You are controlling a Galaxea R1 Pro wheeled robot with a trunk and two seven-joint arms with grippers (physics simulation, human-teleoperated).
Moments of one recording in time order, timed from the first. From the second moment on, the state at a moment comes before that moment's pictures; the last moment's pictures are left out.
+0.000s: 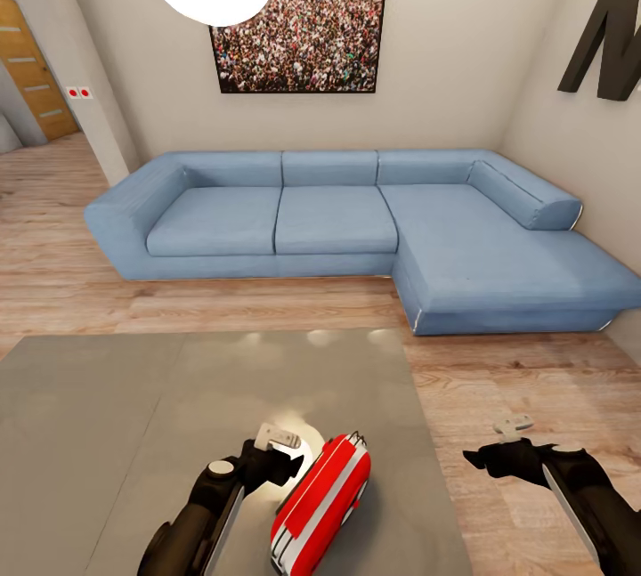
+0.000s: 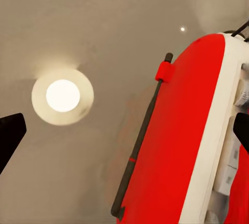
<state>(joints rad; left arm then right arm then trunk) -0.32 -0.13 -0.12 -1.09 -0.19 0.49 -0.26 -0.37 -0.34 -0.04 -1.05 0.04 0.61 0.45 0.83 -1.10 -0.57</state>
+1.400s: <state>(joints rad) -0.32 -0.13 -0.10 -1.09 -0.19 0.52 -0.25 -0.37 -0.34 -0.04 -1.05 0.04 0.62 0.45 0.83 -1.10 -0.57</state>
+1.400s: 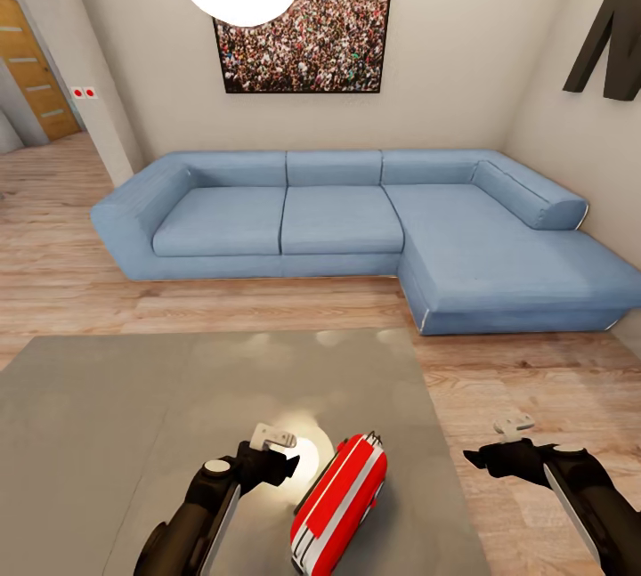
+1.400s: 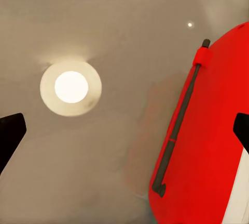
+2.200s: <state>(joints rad) -0.32 -0.13 -0.10 -1.09 -0.19 0.51 -0.26 -0.37 -0.20 -0.03 -1.38 0.04 0.95 0.44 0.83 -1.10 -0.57</state>
